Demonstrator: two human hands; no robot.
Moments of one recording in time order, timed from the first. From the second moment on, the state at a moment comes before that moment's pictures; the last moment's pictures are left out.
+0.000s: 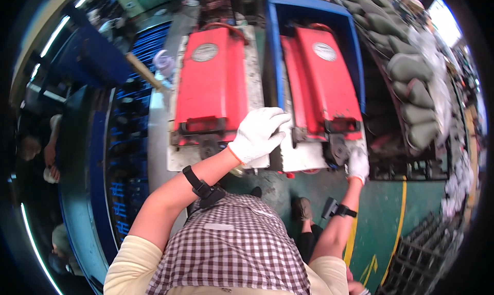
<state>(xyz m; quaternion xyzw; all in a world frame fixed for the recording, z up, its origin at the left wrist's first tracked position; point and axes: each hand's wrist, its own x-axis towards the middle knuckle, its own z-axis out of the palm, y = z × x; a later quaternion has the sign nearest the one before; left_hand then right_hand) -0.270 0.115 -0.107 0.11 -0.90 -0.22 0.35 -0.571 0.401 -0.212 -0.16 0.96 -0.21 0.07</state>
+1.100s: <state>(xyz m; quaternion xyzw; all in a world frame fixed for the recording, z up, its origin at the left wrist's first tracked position) -0.479 0.073 0.095 -0.03 -0.86 -0.07 0.51 -0.591 0.184 -0.202 -0.32 0.93 -0.17 0.00</state>
